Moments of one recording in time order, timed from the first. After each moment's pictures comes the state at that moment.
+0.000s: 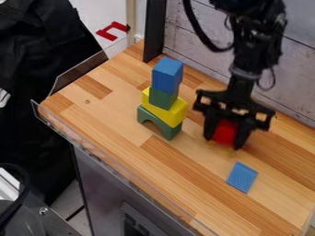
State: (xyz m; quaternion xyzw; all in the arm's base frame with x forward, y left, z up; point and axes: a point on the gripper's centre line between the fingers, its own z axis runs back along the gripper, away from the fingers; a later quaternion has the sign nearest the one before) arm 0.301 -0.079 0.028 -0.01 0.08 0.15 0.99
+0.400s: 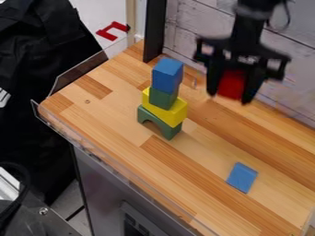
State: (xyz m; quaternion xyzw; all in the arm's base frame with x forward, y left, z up) arm 0.293 -0.064 0.127 -0.02 -0.01 0.16 0.99
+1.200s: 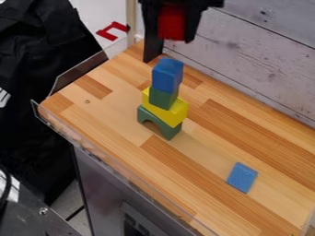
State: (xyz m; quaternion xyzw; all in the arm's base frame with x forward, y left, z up) arm 0.268 0.015 0.164 -0.03 0.01 0.24 0.97
